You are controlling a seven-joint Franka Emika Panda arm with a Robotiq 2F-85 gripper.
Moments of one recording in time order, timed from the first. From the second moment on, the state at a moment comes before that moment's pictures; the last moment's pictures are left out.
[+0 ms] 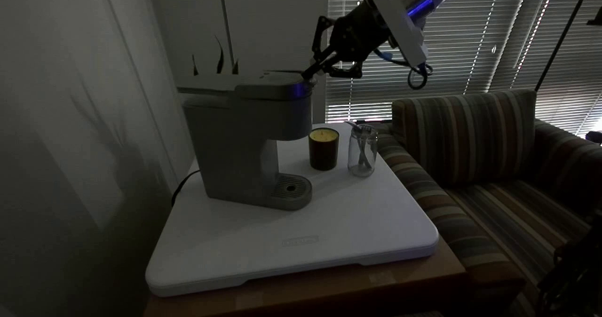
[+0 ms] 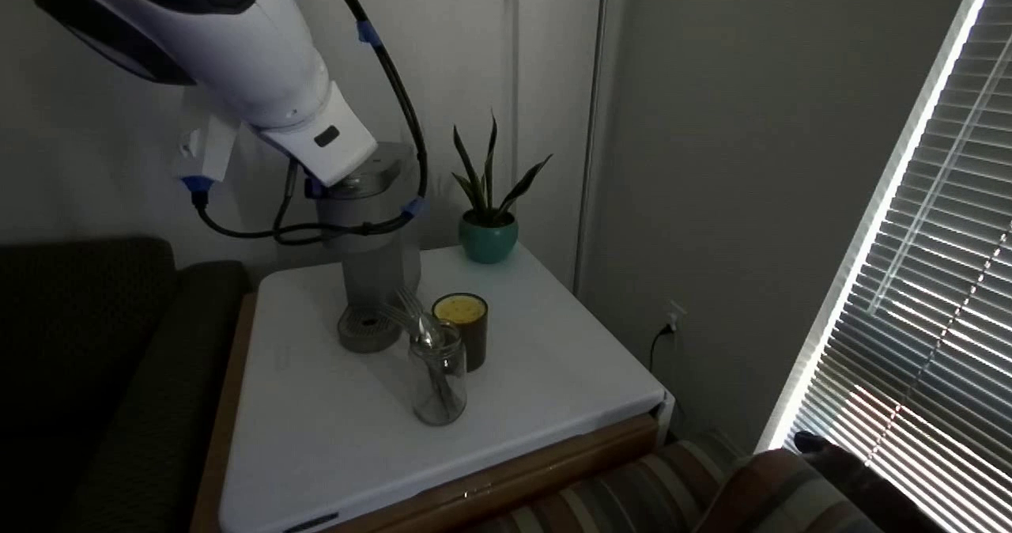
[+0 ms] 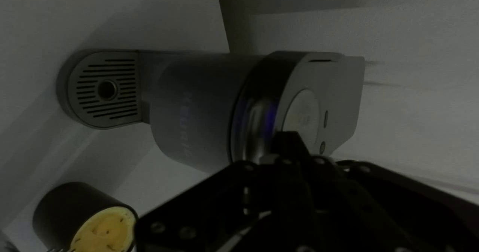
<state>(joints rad) -0.04 0.24 0.22 -2.13 1.67 2.74 -0.47</state>
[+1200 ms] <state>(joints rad) -0.04 0.29 0.02 -2.24 2.01 2.21 -0.97</state>
